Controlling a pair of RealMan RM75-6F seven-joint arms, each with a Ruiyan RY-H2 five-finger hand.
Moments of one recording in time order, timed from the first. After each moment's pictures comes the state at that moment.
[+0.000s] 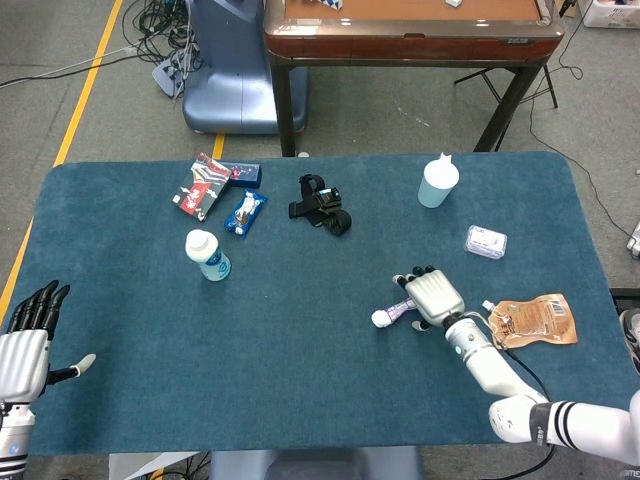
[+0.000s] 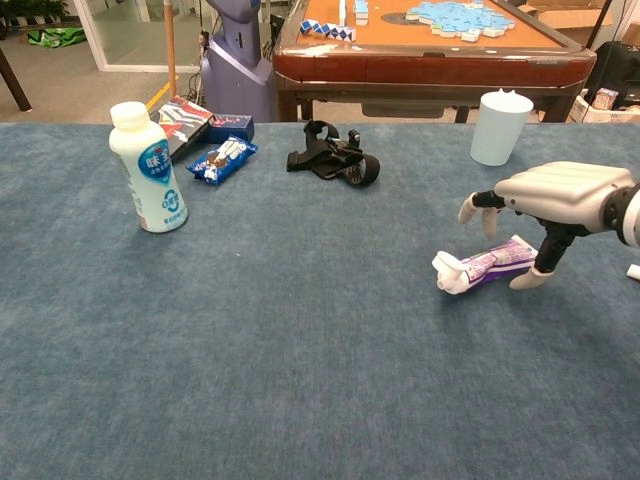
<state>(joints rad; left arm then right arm) -0.11 -1.16 -0.09 -1.68 1.44 1.51 0.08 0.74 -1.41 0.01 -1.49 -1.04 0.91 -0.52</state>
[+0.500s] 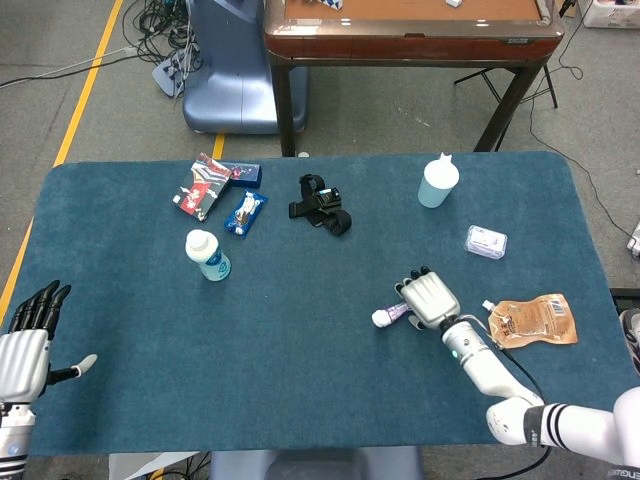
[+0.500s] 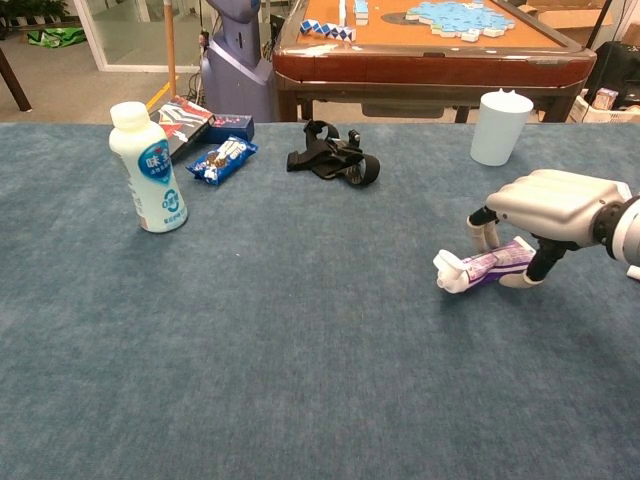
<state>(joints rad) -0.11 -1.15 -0.09 -1.70 1.44 1.50 0.07 0.72 -1.48 -0.01 -1.38 -1.15 0.93 -0.54</state>
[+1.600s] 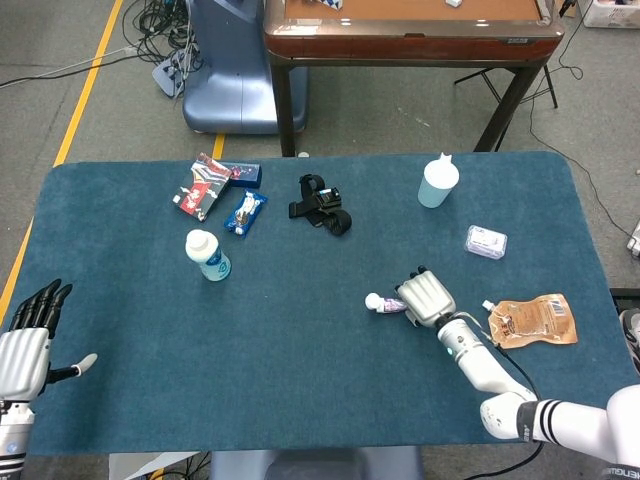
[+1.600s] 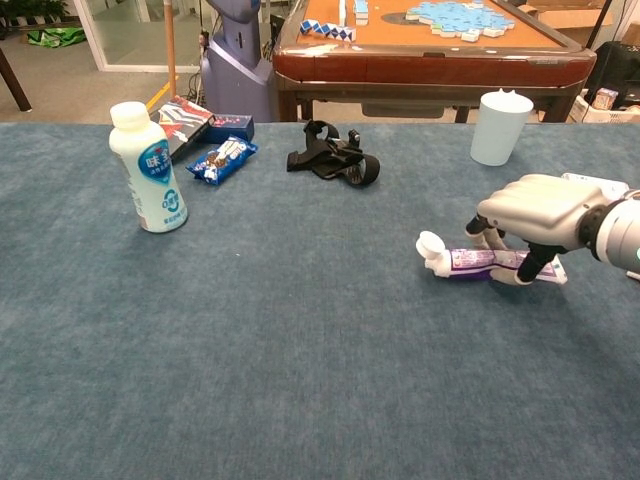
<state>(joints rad) -0.12 -1.14 -0.09 -1.69 1.45 1.48 0.05 0.73 -1.50 0.02 -1.36 -1.12 0.88 -0.60</state>
